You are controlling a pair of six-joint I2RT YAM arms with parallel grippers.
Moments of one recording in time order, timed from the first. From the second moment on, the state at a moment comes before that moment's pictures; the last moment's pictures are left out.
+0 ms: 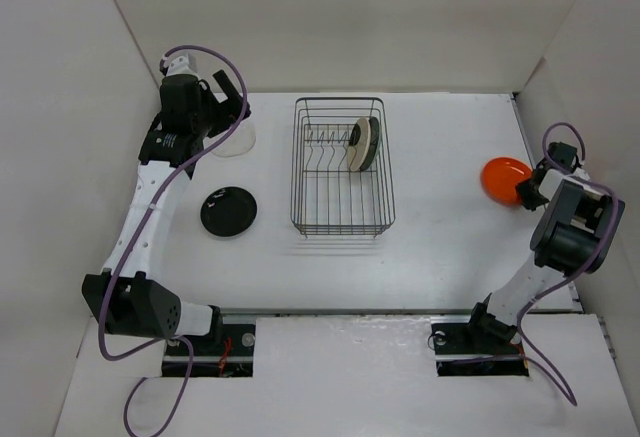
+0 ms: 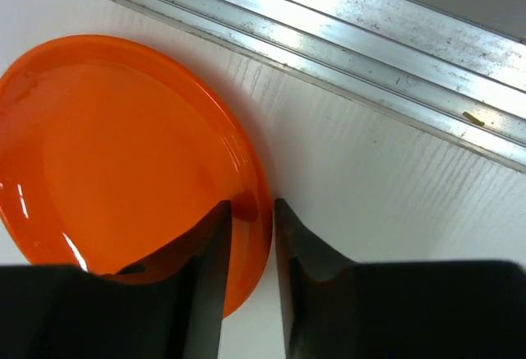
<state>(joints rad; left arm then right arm) -0.11 1.35 1.42 -0.50 -0.02 -0.53 -0.50 1.80 1.08 -0.26 0.19 0.73</state>
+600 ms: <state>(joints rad) -0.11 1.34 1.42 -0.50 -0.04 -0.52 -0.47 1.82 1.16 -0.27 0.17 0.76</state>
